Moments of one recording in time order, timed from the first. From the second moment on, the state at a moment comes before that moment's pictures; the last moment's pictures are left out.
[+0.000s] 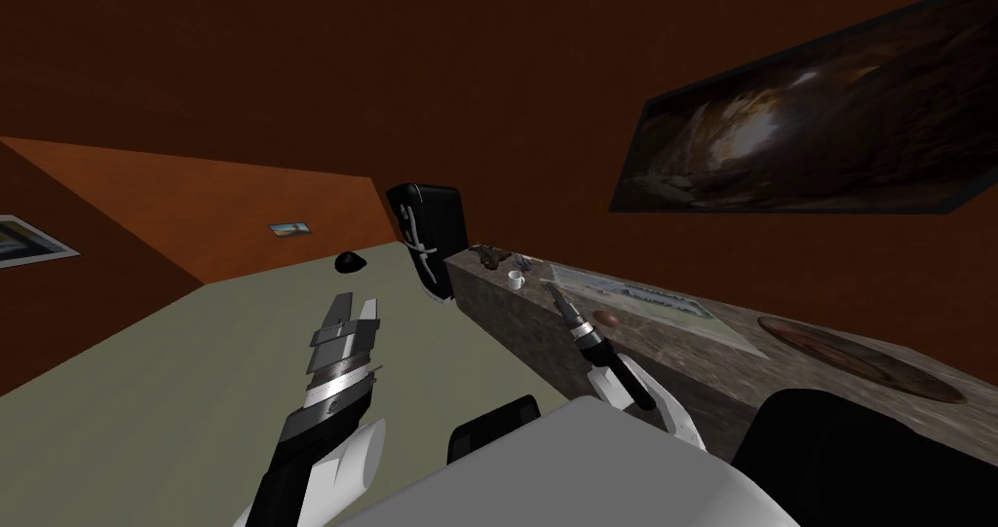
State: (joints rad) left arm 0.46 -0.05 0.06 -2.25 -0.08 -0.43 -0.03; right arm 0.53 -0.39 0.00 -2.01 -0.05 -0.56 0.27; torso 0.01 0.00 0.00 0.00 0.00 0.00
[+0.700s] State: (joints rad) left arm 0.46 -0.05 0.06 -2.25 -0.08 -0.43 -0.03; right arm 0.56 -0.57 0.03 -1.89 -0.01 -0.59 0.31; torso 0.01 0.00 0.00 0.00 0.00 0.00
